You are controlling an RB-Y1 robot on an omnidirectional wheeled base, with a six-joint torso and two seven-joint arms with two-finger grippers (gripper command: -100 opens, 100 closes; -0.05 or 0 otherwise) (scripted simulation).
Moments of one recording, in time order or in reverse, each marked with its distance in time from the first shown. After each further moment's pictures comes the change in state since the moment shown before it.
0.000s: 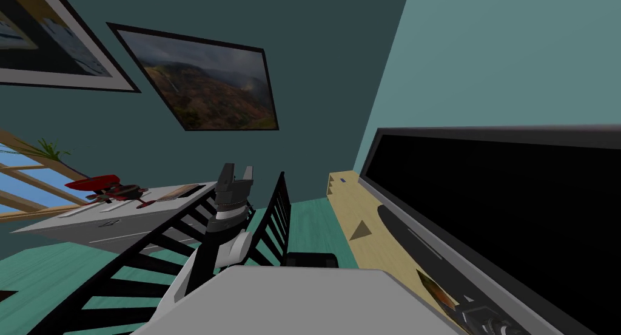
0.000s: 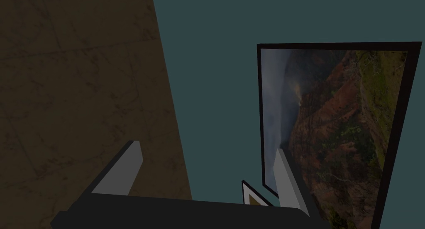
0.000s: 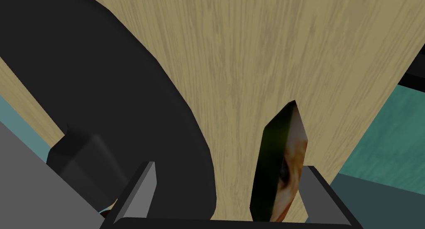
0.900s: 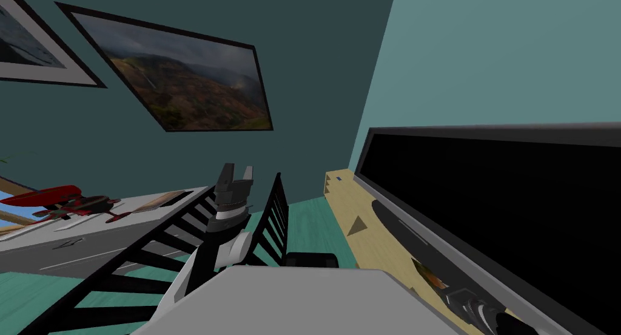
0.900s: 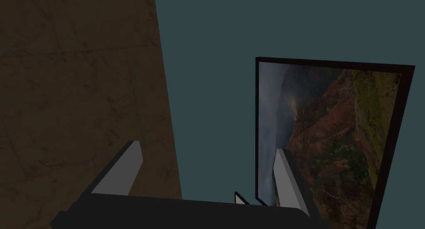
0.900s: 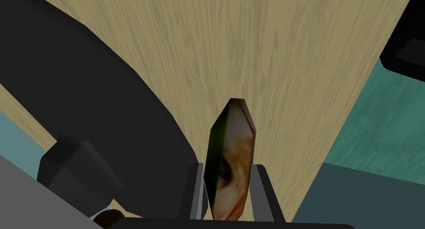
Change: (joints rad) left arm 0.000 0.000 0.000 0.000 0.000 0.000 0.000; right arm -0.075 0.016 0.012 0.033 0.086 -0.036 -0.051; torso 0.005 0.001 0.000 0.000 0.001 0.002
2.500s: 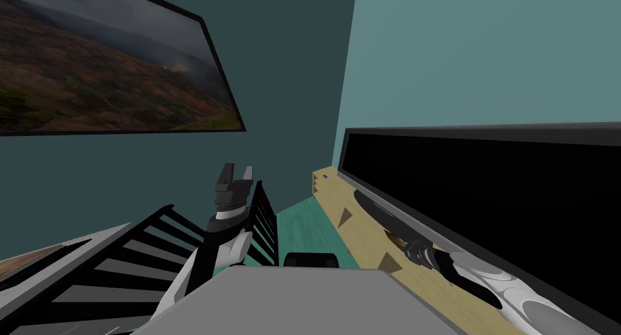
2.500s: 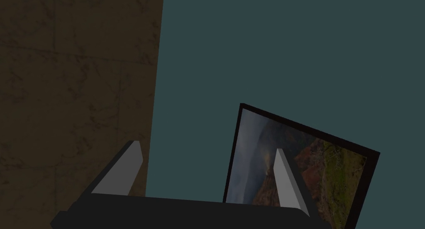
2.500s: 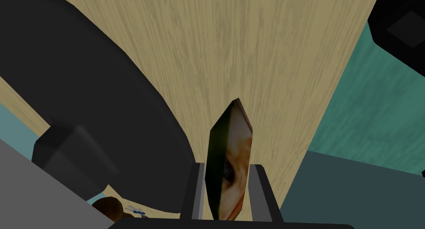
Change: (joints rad) left arm 0.000 0.000 0.000 0.000 0.000 0.000 0.000; right arm -0.329 0.033 0.057 0.138 0.439 -0.161 -0.227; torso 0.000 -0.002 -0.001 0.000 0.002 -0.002
